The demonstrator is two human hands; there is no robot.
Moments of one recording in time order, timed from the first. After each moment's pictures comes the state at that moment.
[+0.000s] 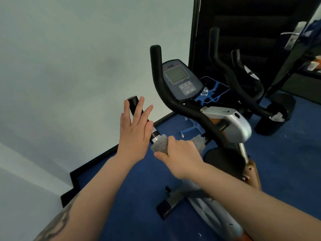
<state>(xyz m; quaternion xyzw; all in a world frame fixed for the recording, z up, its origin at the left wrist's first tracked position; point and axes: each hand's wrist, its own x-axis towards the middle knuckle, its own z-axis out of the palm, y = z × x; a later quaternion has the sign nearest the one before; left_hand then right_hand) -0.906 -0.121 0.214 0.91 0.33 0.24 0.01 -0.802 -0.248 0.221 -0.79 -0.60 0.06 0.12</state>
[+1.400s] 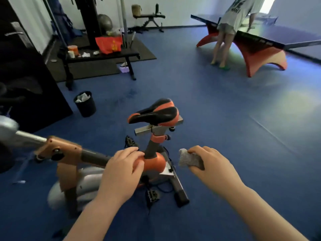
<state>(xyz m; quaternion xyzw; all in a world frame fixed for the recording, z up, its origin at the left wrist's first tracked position) -0.908 -0.545 0.198 0.94 -0.20 0.03 0.27 -0.979 -0.785 0.214 -0.98 0.08 -0.04 0.19</state>
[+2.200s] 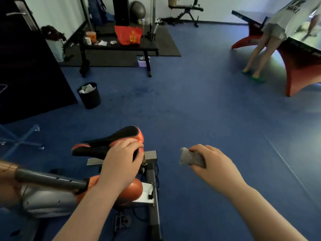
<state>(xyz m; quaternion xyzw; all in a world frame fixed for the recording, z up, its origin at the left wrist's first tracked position) -0.709 -0.808 0.181 0.96 -0.09 0.06 0.26 -0.743 -1.057 0.210 -0.98 -0.02 0.03 0.20</state>
